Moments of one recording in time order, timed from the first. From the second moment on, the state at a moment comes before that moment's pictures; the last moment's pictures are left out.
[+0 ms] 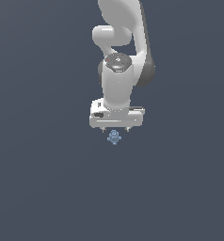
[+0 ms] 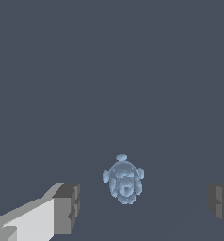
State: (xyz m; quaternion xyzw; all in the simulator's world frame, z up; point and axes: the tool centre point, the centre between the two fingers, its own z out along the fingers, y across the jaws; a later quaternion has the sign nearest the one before) arm 0.010 0.015 0.177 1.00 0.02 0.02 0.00
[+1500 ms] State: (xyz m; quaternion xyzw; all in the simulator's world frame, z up) arm 0.001 0.024 0.160 1.00 -0.04 0.01 -0.01
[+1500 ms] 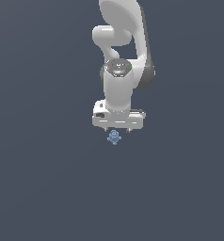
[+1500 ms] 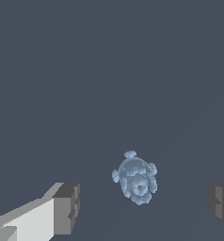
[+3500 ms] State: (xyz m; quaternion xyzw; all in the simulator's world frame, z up) arm -0.043 0.012 0.073 0.95 -0.33 0.00 0.00
